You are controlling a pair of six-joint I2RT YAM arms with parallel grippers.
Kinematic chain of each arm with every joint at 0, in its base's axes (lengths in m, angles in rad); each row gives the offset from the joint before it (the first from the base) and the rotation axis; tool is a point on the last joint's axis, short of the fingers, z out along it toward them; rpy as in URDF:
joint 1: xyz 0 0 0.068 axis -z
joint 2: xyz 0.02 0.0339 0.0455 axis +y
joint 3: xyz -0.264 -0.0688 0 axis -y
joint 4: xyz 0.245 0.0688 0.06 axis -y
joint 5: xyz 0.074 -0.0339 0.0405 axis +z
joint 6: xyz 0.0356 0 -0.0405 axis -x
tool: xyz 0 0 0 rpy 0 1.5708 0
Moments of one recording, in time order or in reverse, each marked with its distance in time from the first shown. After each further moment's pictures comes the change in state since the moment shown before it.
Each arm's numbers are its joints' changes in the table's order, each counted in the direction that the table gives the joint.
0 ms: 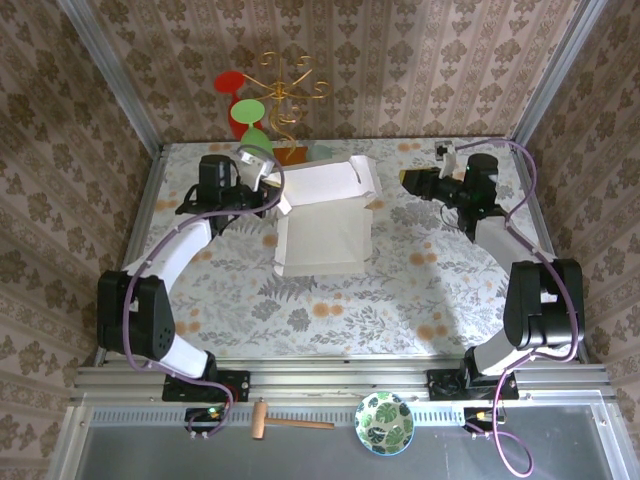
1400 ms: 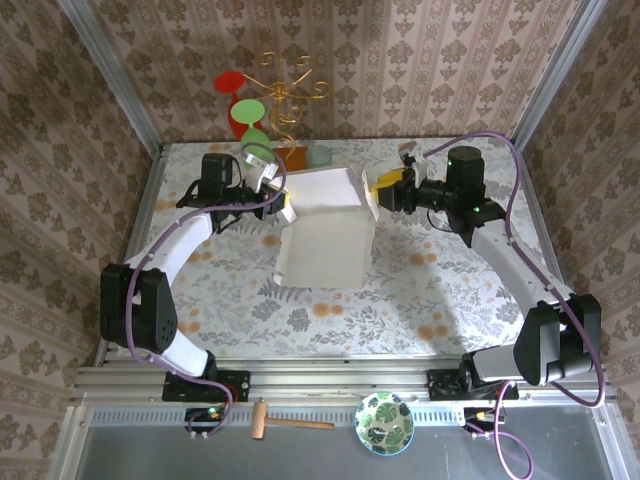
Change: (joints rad) left arm -0.004 0.040 0.054 -0.122 -0.125 -0.015; right arm -0.181 -0.179 0.101 -0.355 0.067 0.340
